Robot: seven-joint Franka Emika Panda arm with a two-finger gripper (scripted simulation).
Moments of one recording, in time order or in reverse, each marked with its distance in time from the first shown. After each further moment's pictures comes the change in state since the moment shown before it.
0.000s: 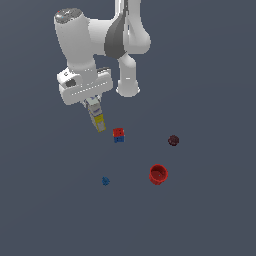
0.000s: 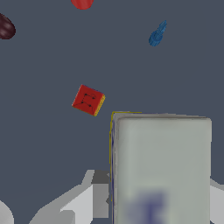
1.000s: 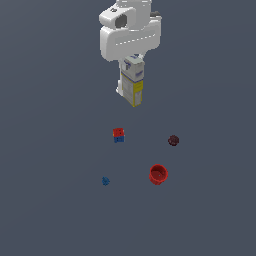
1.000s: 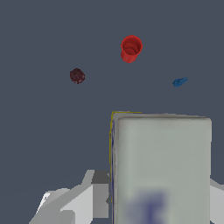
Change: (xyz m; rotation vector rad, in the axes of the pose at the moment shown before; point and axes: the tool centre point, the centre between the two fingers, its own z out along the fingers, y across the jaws) arm 0.077 -0.147 -0.151 0.002 0.003 -0.003
